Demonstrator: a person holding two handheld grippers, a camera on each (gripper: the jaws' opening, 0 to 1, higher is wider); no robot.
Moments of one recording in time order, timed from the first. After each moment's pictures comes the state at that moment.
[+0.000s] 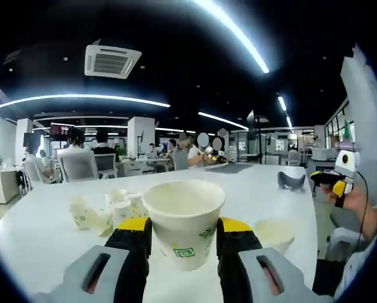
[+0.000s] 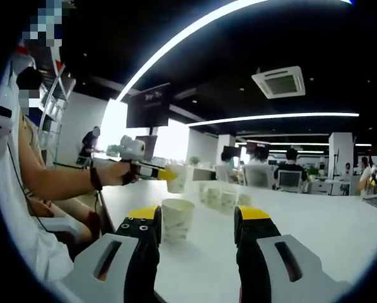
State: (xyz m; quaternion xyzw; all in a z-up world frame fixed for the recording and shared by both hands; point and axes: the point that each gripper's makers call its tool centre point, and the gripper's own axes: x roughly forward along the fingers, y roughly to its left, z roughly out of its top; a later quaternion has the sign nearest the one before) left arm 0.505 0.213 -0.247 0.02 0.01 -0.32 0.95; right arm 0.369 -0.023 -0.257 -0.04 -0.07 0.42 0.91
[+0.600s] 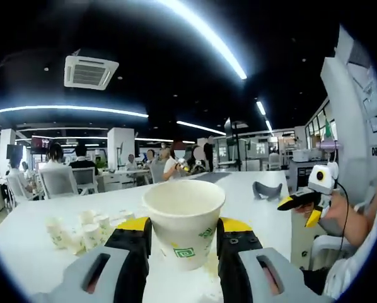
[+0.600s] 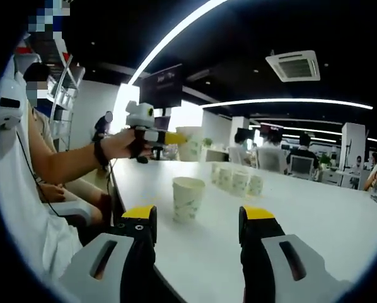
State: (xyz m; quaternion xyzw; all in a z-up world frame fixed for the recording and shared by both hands) left arm 0.464 0.152 -0.204 0.02 -0.03 -0.39 0.92; right arm 0.363 -0.023 -0.281 -0.07 -0.02 0.45 0.89
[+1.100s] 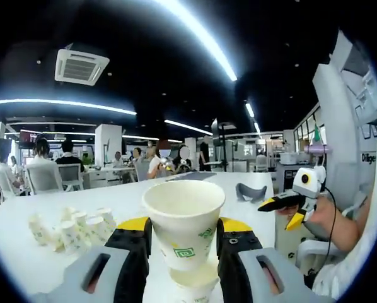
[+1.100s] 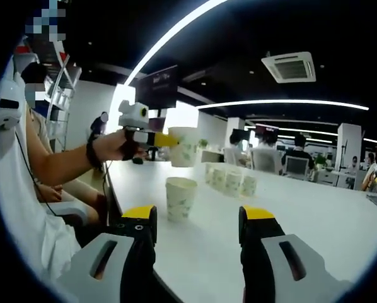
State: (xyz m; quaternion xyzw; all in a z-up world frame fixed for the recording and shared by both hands) left arm 0.449 0.118 -0.220 0.01 -0.01 -0.42 0.91; right arm 0.366 -0.038 -0.277 -0.07 -0.02 0.44 0.90
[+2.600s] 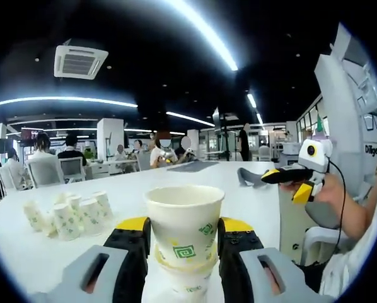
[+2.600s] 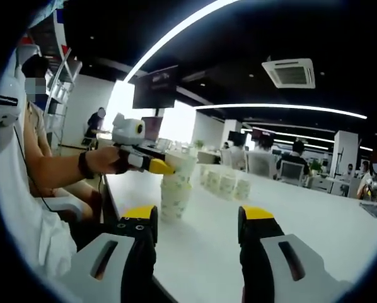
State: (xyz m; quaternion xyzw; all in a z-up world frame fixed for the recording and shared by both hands) left arm 0.449 0.109 -0.261 0.04 0.00 -0.41 0.91; right arm 0.365 -0.044 -0.269 -0.09 -0.04 0.42 0.90
